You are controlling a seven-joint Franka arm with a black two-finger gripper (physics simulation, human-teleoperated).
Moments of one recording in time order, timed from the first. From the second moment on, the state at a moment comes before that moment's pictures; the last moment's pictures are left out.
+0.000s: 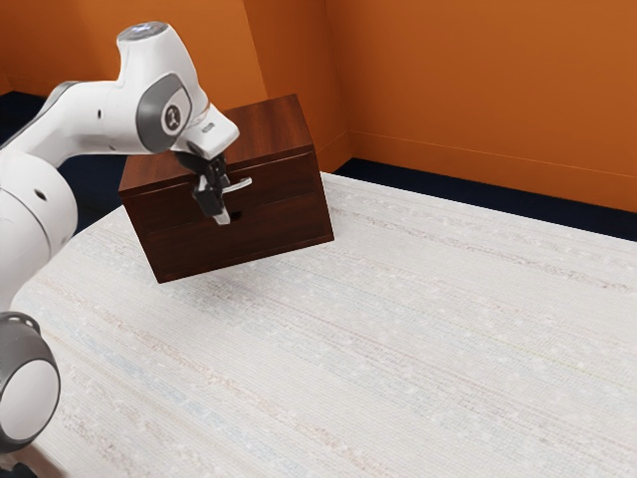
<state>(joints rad) 0.23 0.53 0.18 -1.06 -0.05 1.82 1.25</state>
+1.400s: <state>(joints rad) 0.07 0.10 0.17 -1.67 0.13 1.98 1.13</state>
